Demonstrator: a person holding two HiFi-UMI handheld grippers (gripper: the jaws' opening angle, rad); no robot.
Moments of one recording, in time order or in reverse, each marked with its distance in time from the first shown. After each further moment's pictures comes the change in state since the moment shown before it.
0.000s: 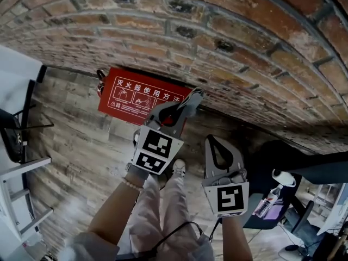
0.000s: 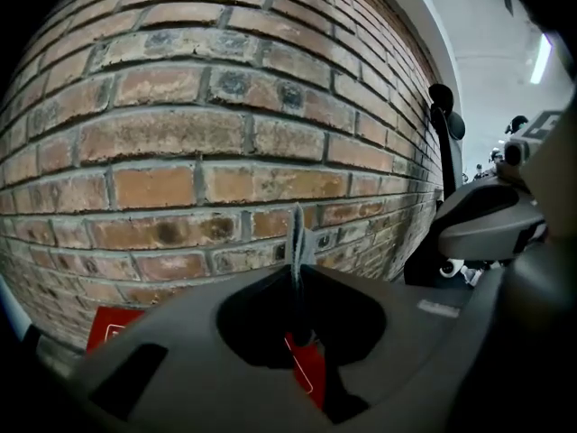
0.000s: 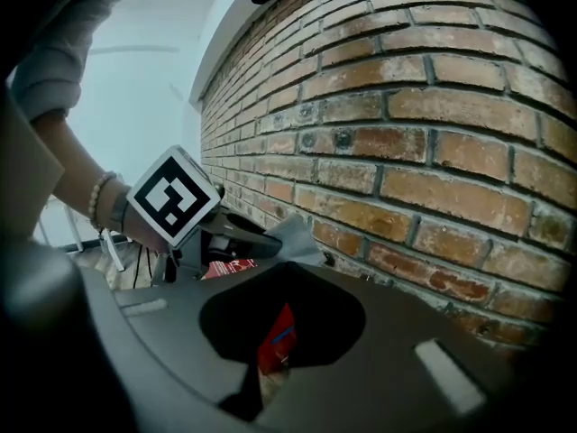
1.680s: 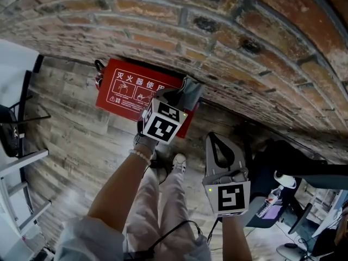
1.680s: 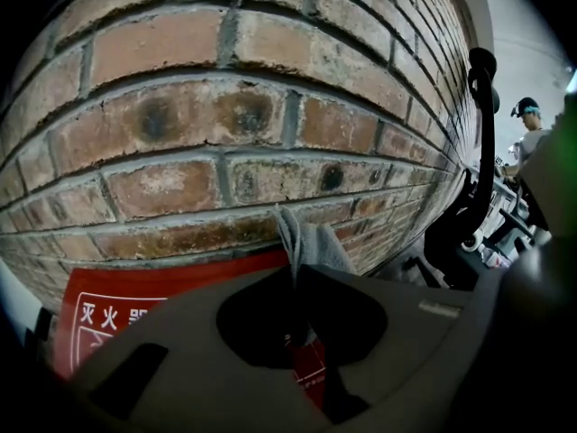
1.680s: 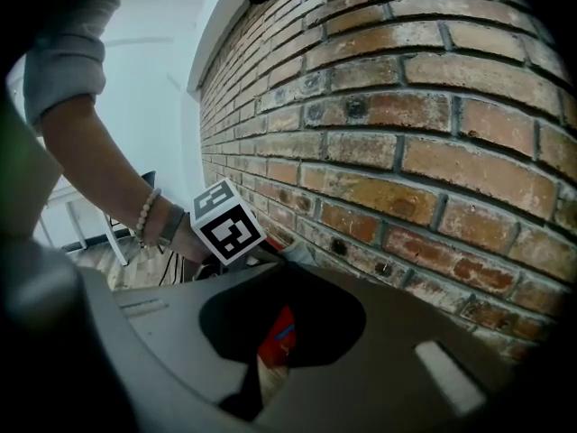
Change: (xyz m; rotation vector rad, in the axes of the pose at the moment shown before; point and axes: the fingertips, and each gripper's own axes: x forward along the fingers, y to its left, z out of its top) left arm 0.074 0.057 -0.089 -0.067 0.247 0.026; right arm 0.035 0.008 -0.019 0.005 0.071 0.022
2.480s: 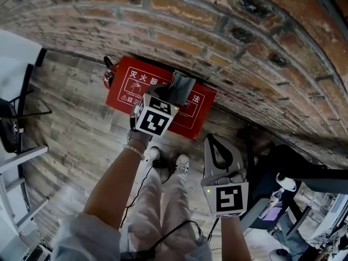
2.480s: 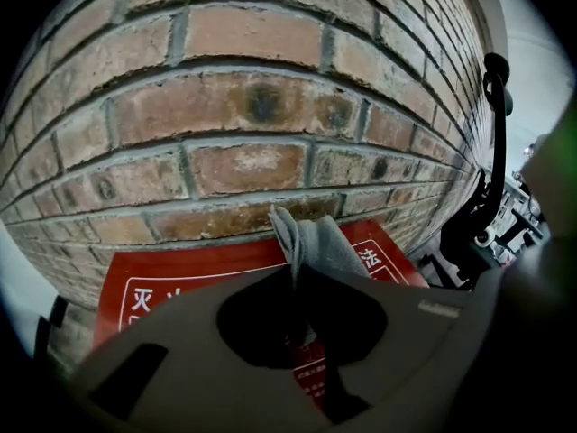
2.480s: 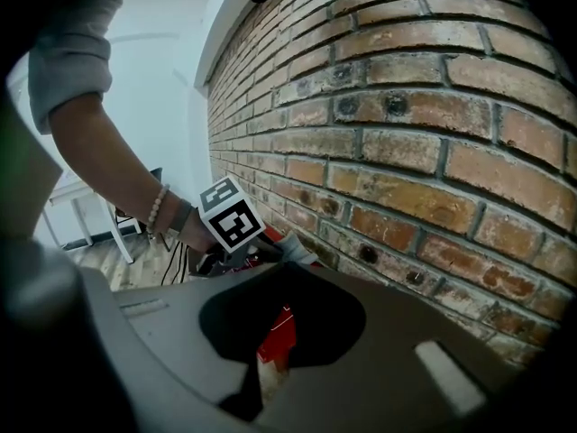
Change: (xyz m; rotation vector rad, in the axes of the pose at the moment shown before) left arm -0.027 0.072 -0.027 -0.041 0.018 0.074; right arm 0.023 0.042 0.012 -0.022 0.013 0.034
